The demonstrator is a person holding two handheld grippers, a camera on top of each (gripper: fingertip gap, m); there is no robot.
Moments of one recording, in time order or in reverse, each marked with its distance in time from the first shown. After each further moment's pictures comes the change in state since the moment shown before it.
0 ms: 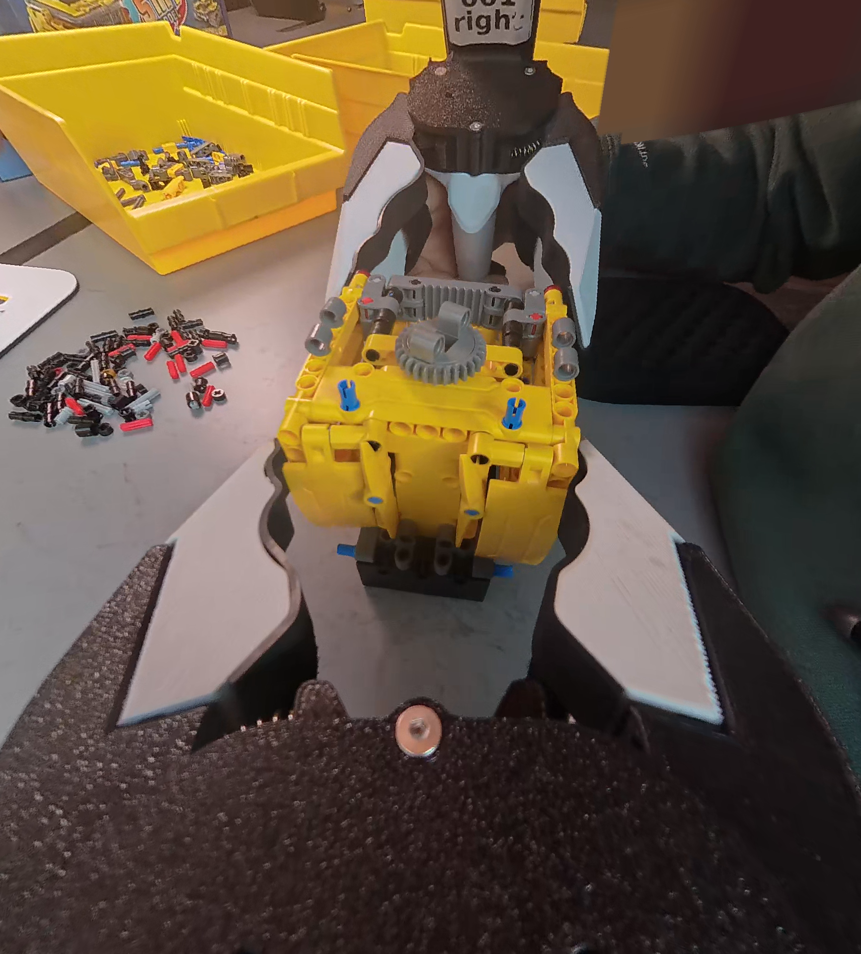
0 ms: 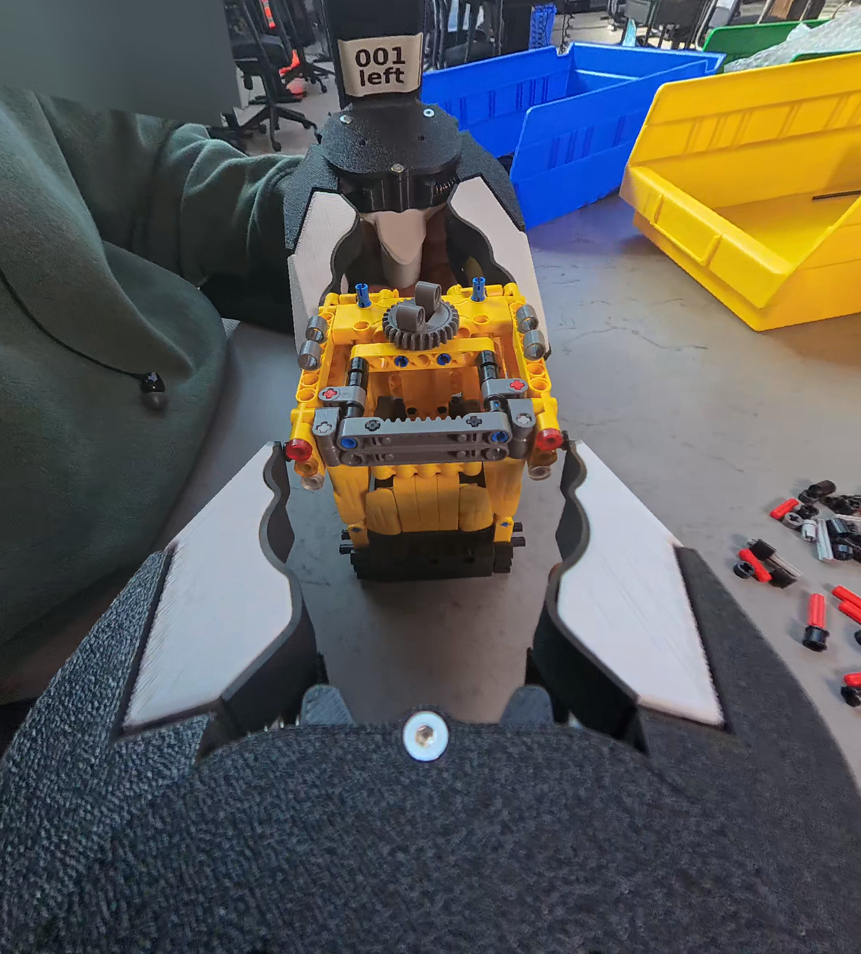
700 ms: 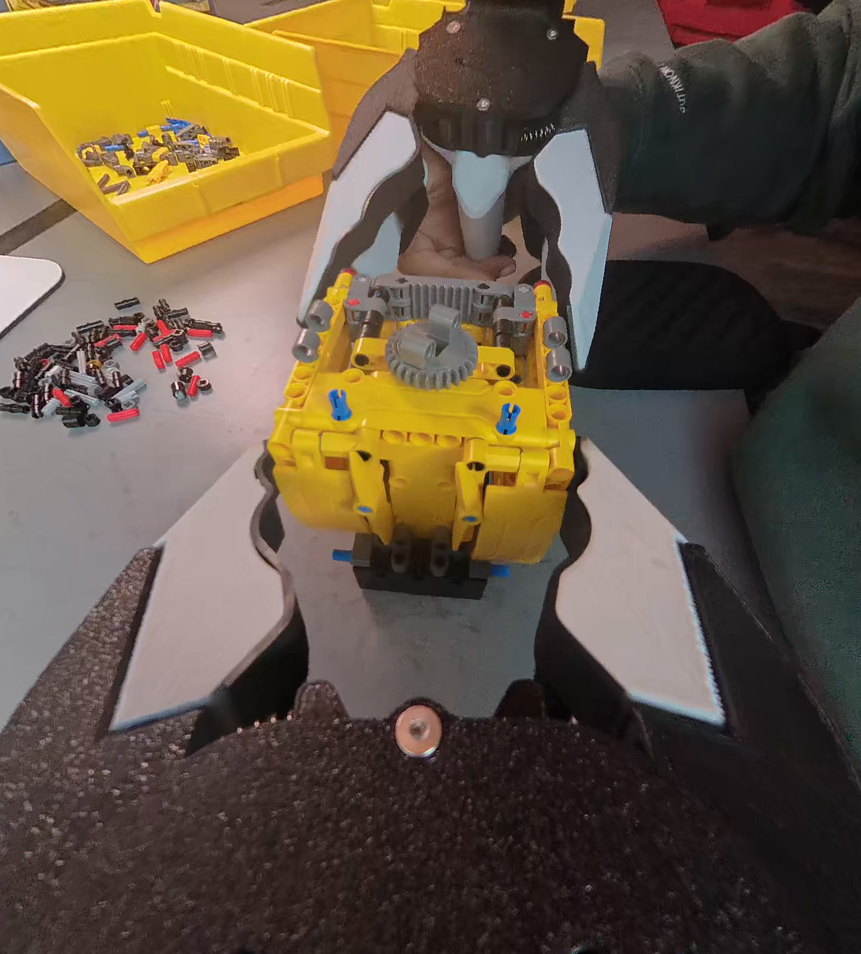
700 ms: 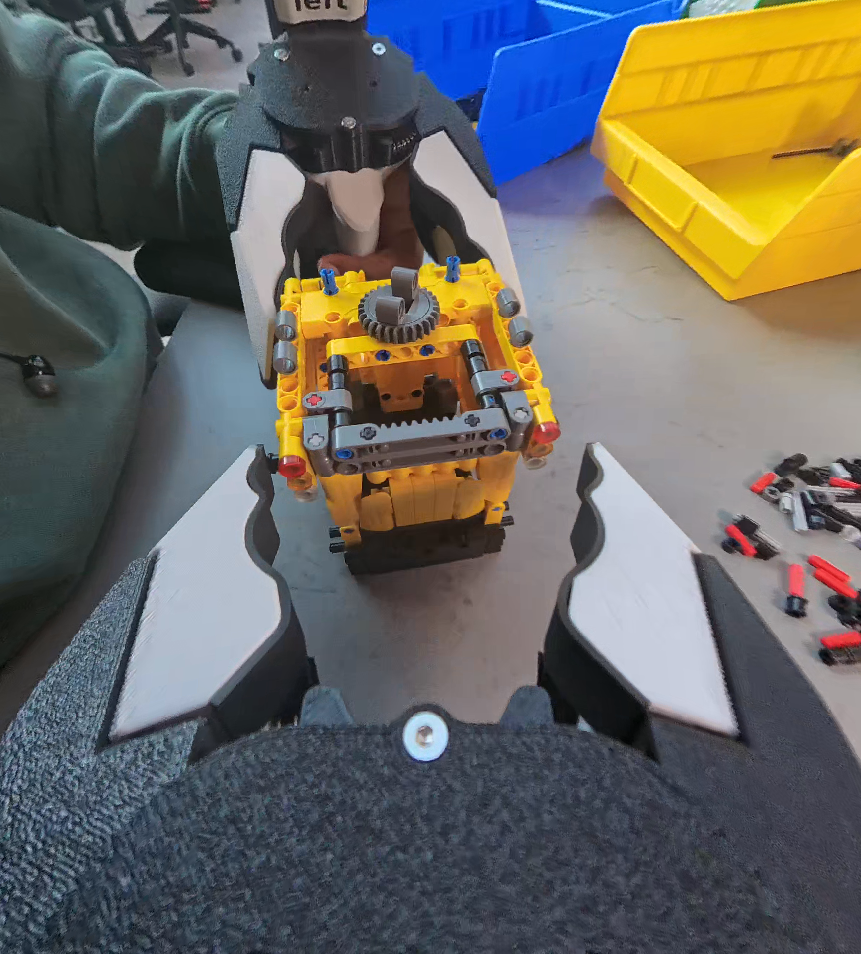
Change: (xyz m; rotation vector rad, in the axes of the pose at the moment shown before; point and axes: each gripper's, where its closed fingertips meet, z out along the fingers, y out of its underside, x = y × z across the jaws) left arm 0.010 0.003 -0.005 -0.035 0.000 0.008; right arm -0.003 0.002 0.009 -0.099 0.114 -0.006
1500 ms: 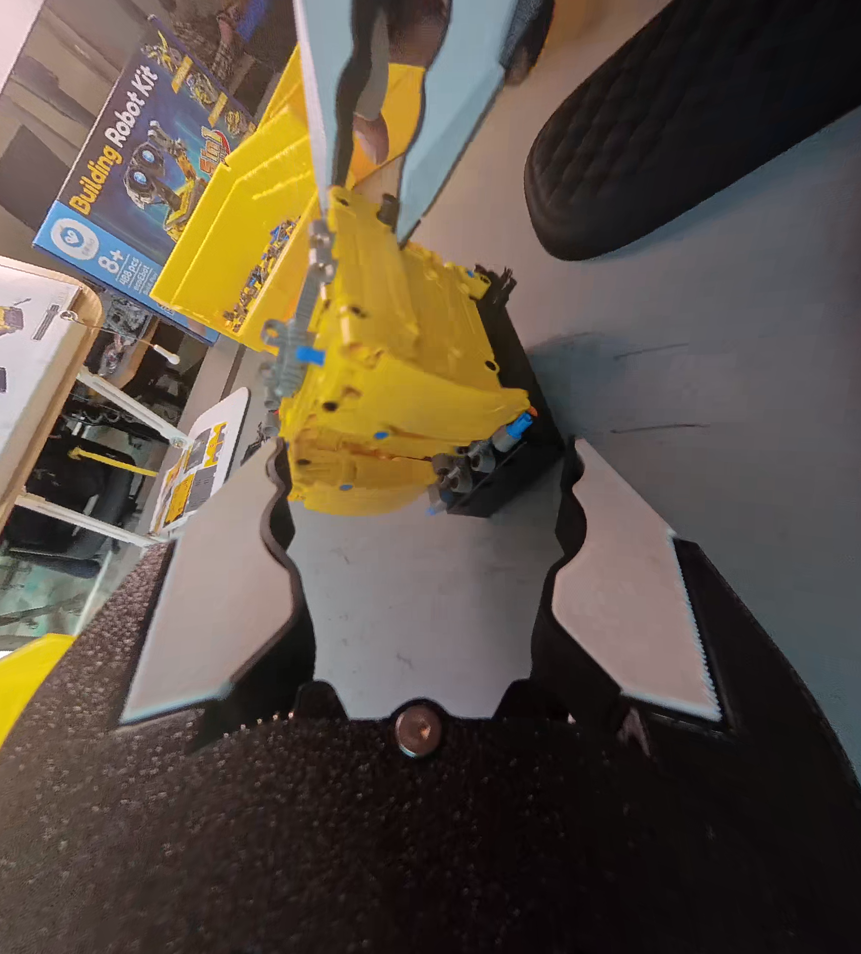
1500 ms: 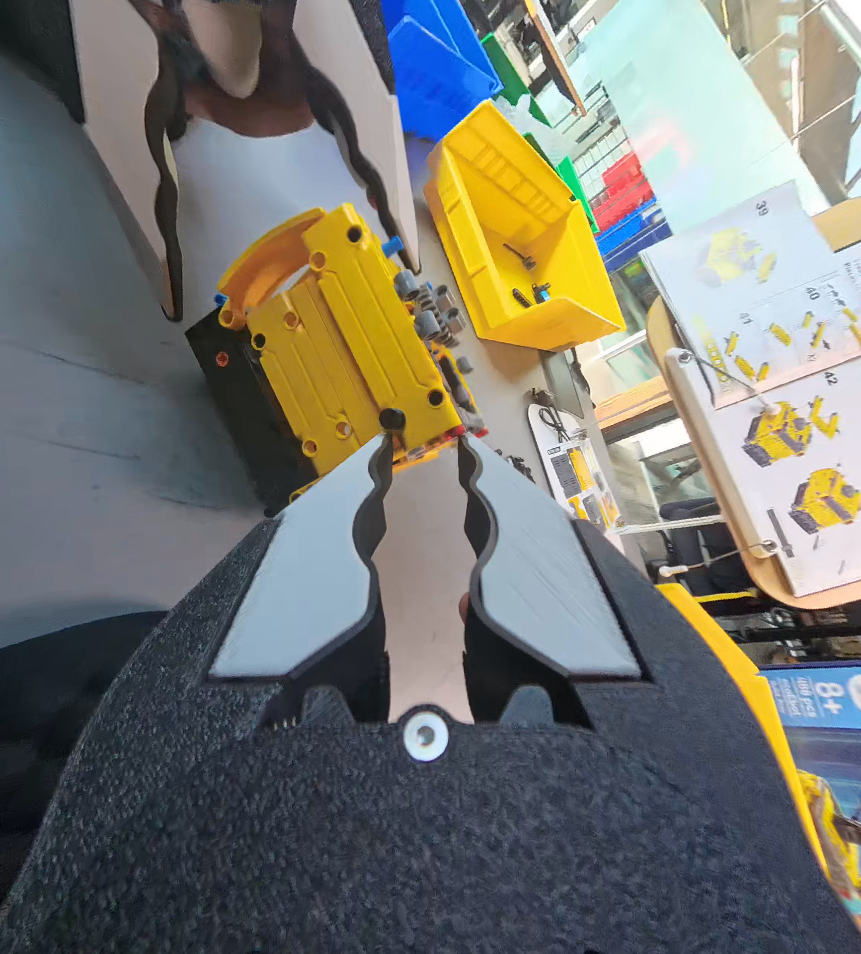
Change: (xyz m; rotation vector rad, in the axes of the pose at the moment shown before) left arm 0.019 0.010 -0.006 -0.120 -0.293 0.652; right arm -0.009 -0.012 -0.048 -0.150 0.566 -0.615
